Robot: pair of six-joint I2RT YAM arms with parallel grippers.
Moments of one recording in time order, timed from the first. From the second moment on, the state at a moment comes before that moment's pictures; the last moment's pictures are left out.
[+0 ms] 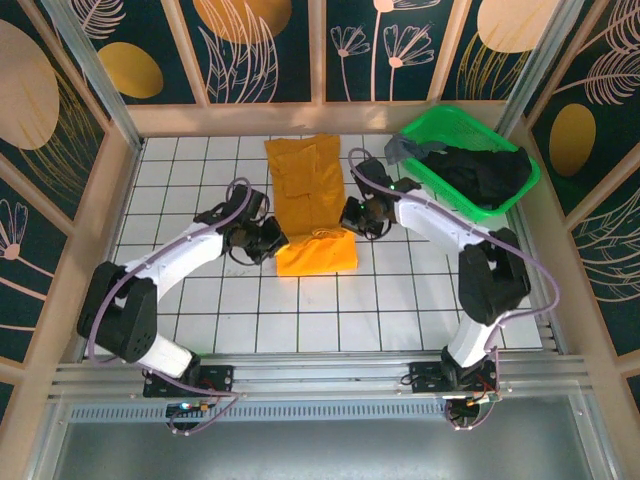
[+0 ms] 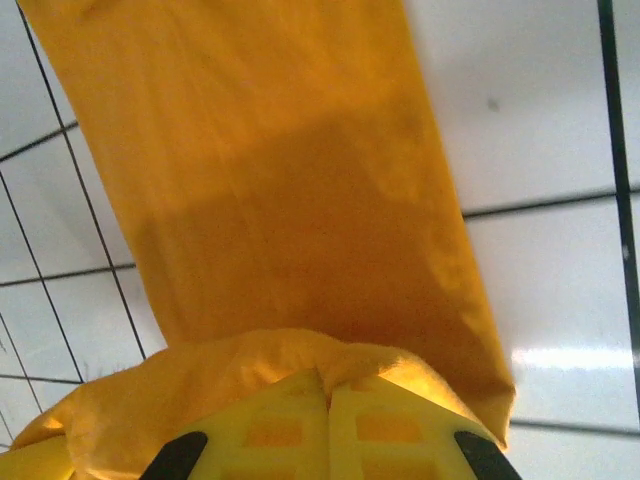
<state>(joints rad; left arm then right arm) -0.45 1.54 1.02 -0.50 0.37 -1.10 0.54 1.76 1.38 -0.72 -0.21 0.83</state>
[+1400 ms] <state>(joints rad) -0.40 1.63 0.81 -0.25 0.40 -1.19 0.49 1.78 1.08 -0.50 -0.27 0.83</state>
